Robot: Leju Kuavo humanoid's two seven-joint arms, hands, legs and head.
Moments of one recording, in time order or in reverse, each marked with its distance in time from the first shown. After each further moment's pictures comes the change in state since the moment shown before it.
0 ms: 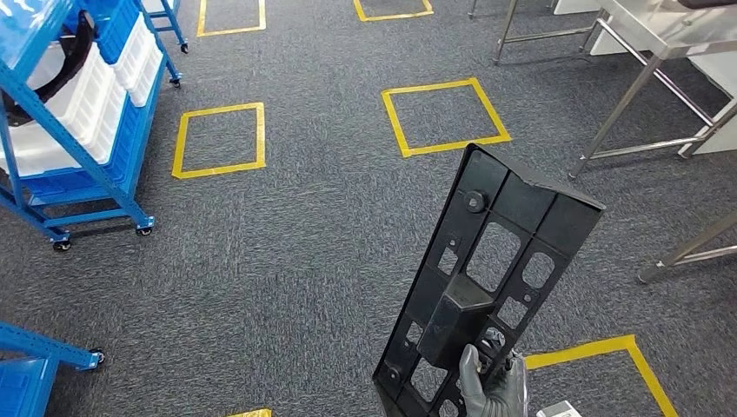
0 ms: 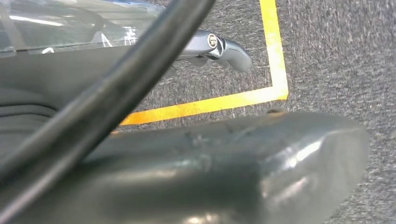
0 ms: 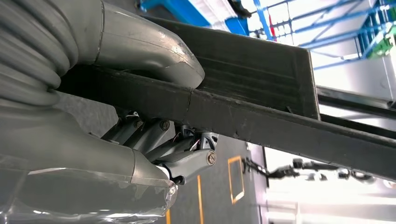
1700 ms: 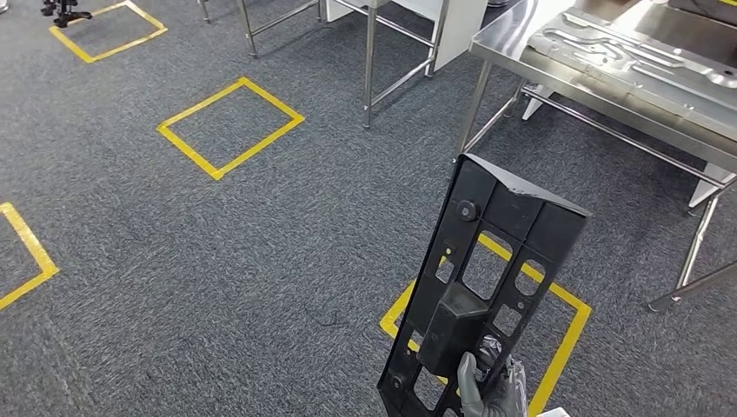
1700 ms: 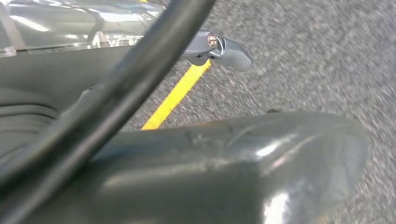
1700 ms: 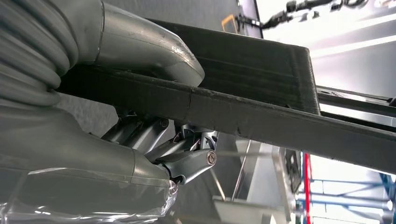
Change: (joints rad) left arm 0.011 -0.006 0.012 0.000 -0.018 -0.021 0.003; right arm 0.030 -0.001 0.008 0.002 0.022 -0.033 0.004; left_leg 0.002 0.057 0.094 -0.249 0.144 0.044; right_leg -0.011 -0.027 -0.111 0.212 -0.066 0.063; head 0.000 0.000
